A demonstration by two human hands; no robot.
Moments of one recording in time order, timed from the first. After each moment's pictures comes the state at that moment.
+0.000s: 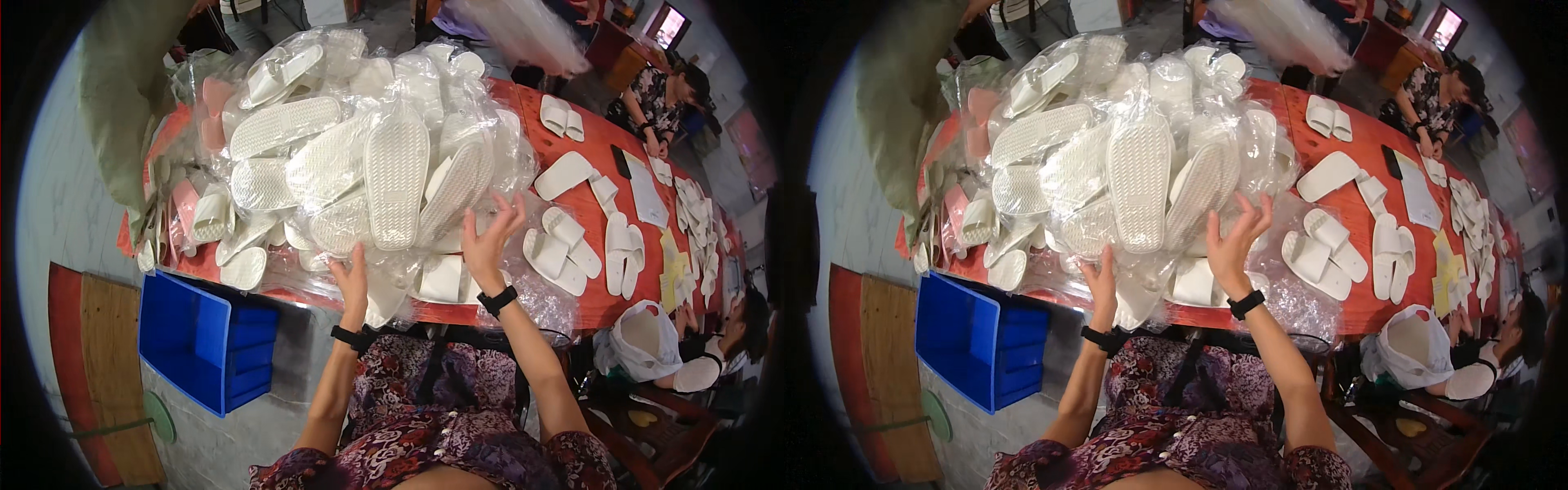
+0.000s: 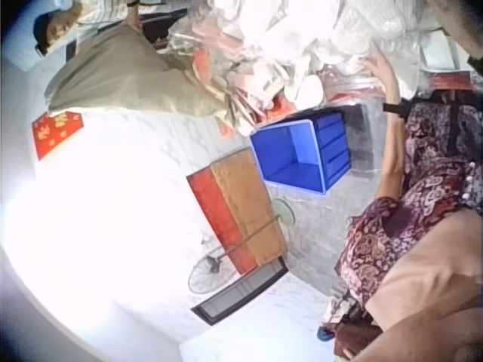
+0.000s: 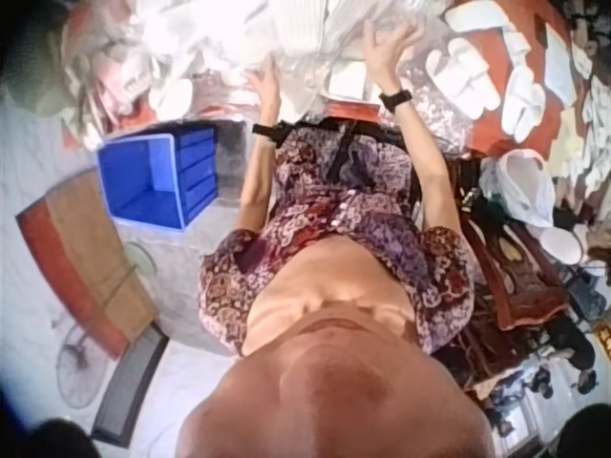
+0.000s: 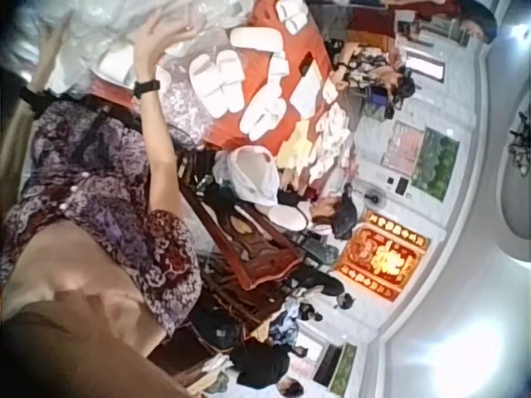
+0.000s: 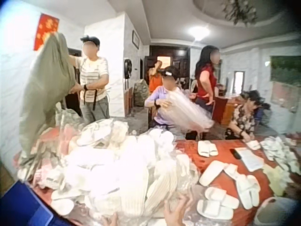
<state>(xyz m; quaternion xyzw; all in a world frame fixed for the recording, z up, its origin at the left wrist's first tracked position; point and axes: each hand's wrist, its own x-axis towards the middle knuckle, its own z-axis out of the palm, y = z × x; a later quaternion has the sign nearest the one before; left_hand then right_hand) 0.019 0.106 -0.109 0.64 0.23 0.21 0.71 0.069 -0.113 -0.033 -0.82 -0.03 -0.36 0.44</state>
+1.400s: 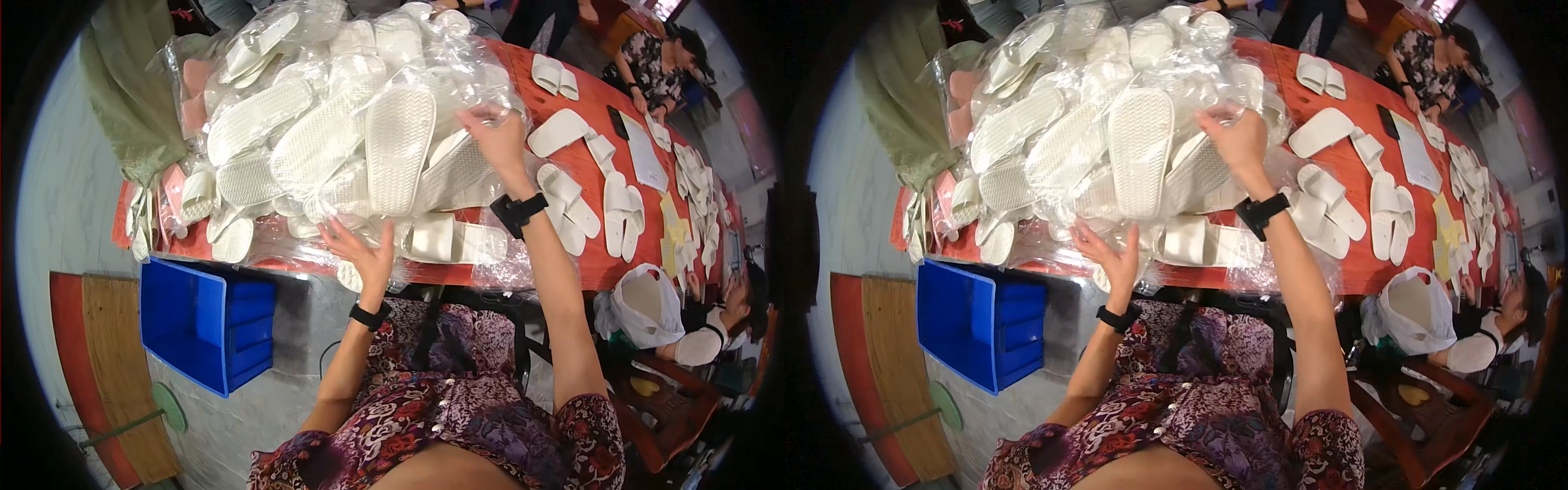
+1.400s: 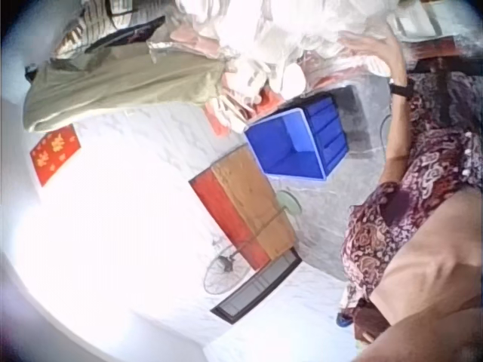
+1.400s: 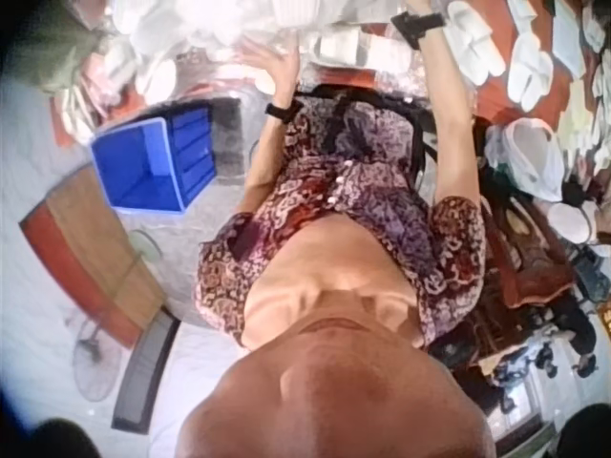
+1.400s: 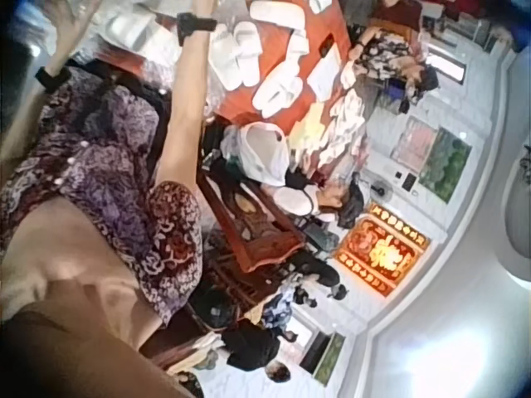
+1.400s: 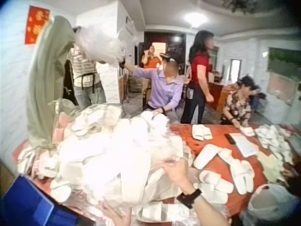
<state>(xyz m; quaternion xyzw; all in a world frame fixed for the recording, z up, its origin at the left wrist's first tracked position) -0.013 0.054 -0.096 0.85 0.14 0.32 0.39 0.138 -0.148 0.034 -0.84 -0.03 -0.17 0.51</state>
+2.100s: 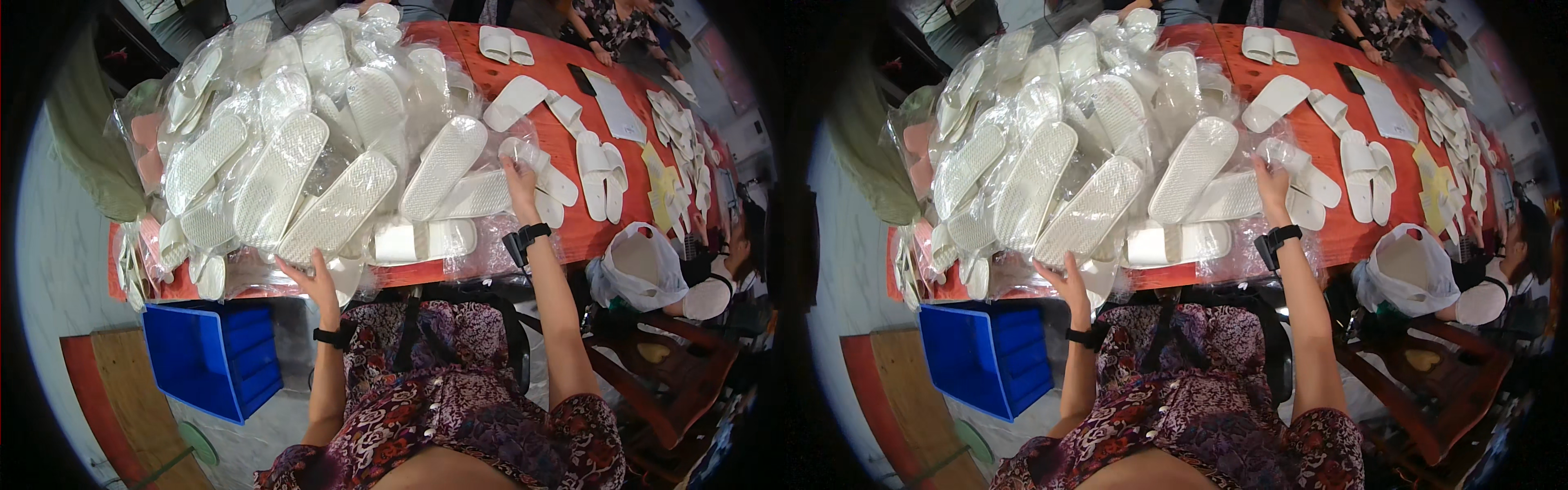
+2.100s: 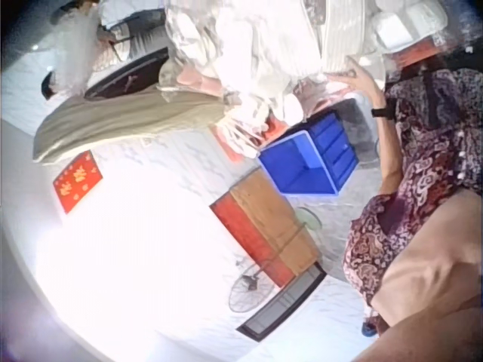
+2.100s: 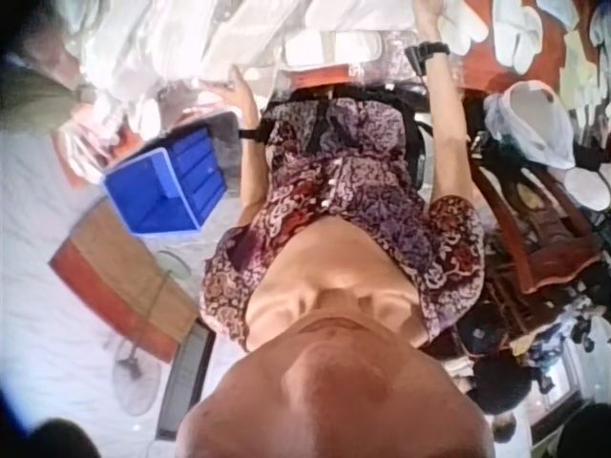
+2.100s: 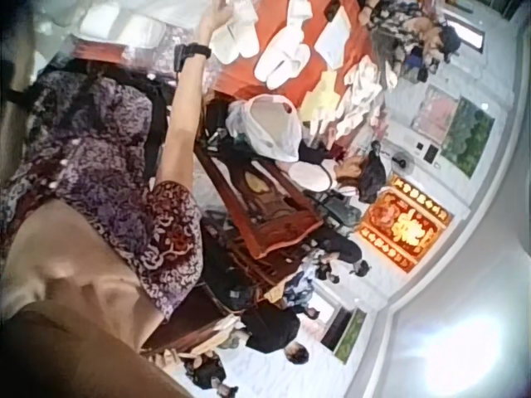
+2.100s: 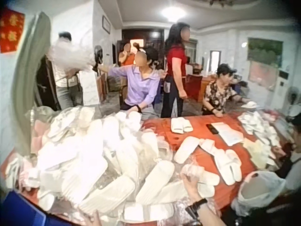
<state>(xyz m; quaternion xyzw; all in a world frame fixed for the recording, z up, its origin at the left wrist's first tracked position) -0.021 0.086 -0.132 0.76 0.20 0.26 0.57 0.088 -0.319 -0.128 -0.72 0.20 -0.25 0.62</state>
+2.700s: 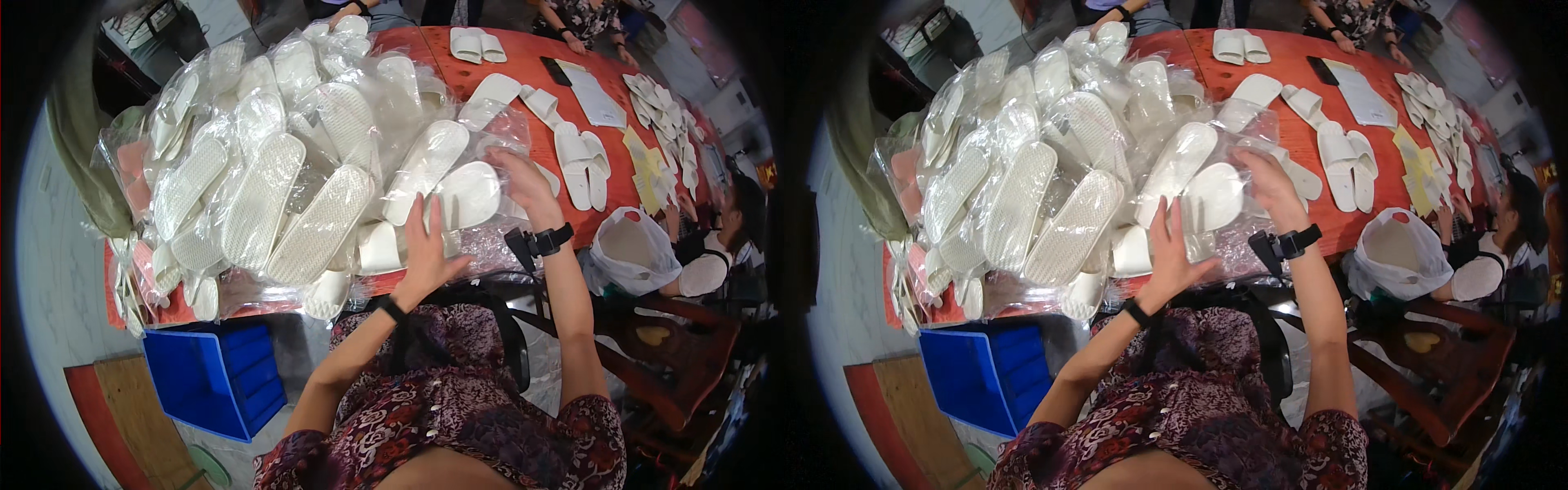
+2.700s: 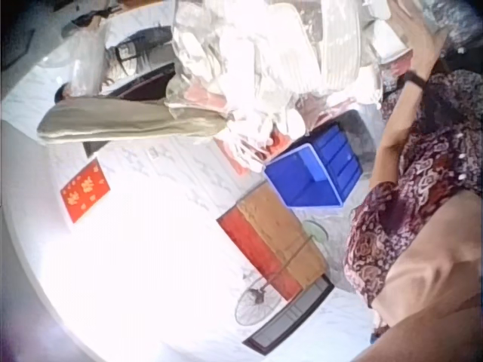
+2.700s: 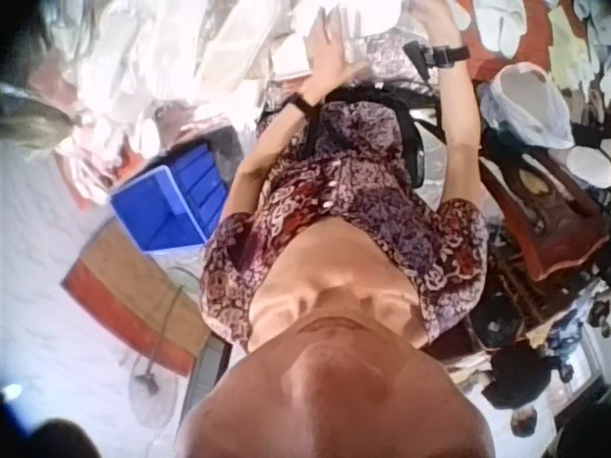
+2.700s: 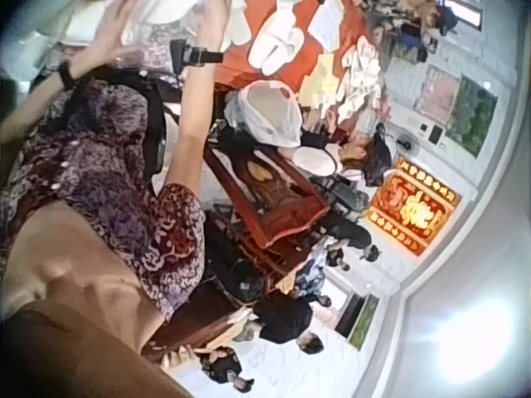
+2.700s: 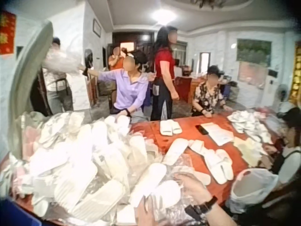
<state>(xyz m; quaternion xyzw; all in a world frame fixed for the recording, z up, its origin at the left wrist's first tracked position) -0.010 -0.105 -0.061 0.84 -0.27 0.11 0.45 0.053 -0.317 -0.003 -0.57 0.21 0.01 0.79</state>
